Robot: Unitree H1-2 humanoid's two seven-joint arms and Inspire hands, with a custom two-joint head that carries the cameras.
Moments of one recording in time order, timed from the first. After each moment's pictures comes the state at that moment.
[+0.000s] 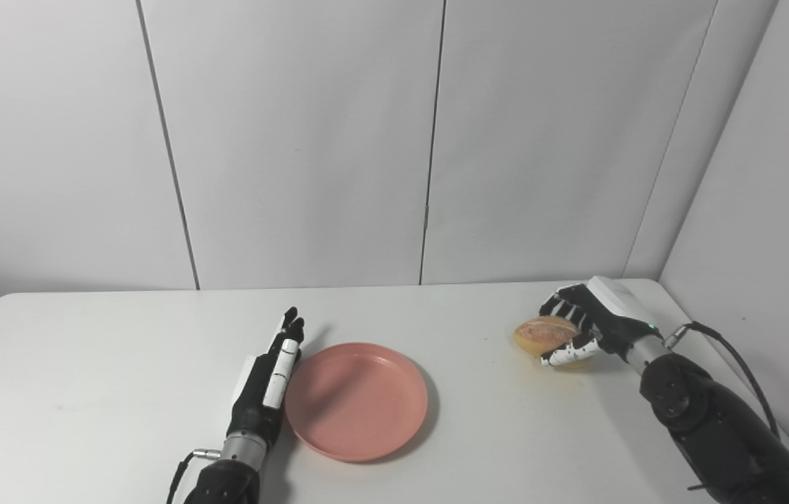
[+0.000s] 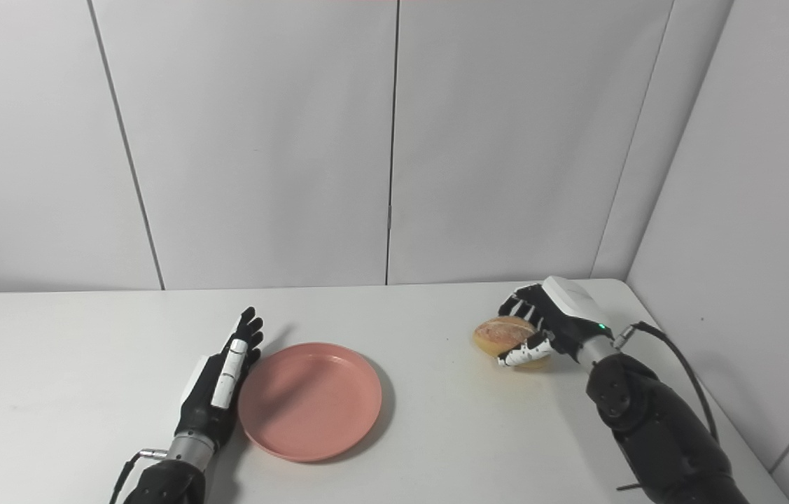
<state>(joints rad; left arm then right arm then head) -0.58 0.00 -0.02 0.69 -0.02 -0.25 -0.09 -0.66 -0.54 0.18 0.62 -0.48 -0.12 0.02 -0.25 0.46</state>
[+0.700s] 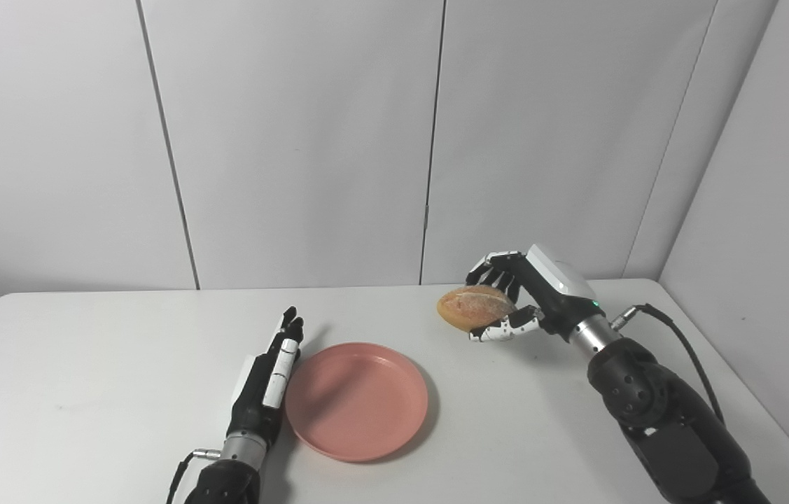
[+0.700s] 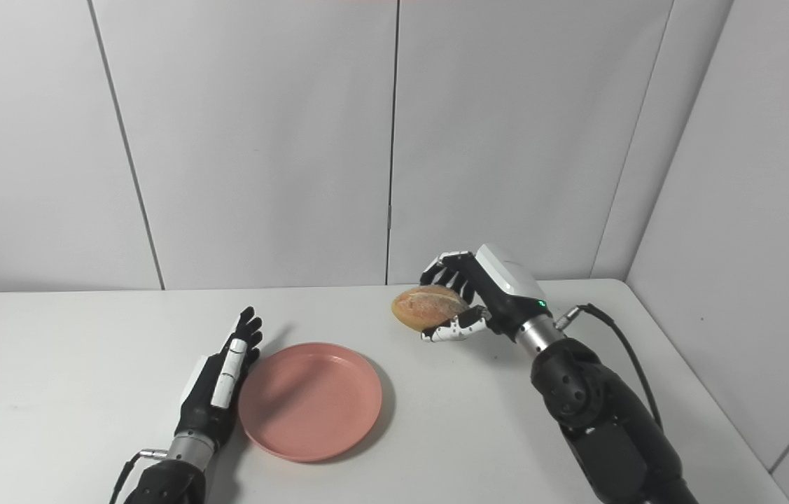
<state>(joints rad) -0.58 -0.01 -0.02 0.68 -0.02 -0.25 -0.08 -0.64 -0.43 0.20 0.30 -0.46 -0.13 0.07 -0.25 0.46</state>
